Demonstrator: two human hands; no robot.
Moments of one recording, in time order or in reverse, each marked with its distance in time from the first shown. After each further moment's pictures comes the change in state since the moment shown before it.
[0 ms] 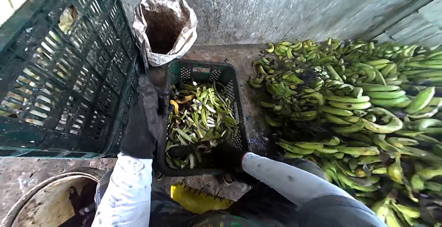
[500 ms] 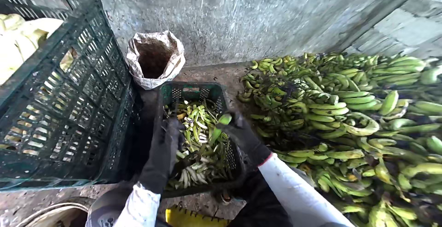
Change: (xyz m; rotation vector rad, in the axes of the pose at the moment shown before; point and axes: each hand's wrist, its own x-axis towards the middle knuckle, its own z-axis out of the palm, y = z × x) left_hand -0.031 -0.041 0.027 0.276 -0.225 0.182; right_hand -0.071 0.031 -0.088 1.230 1.145 -0.160
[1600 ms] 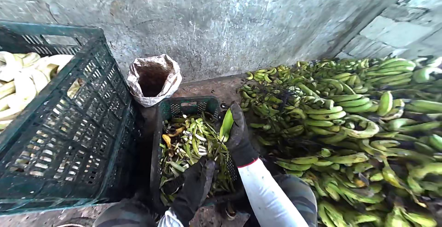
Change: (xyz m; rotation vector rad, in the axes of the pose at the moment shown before) left_hand -0.048 -0.046 0.061 -0.026 -0.357 -0.094; right_hand 0.030 -0.027 0.021 0.722 0.257 -0.102
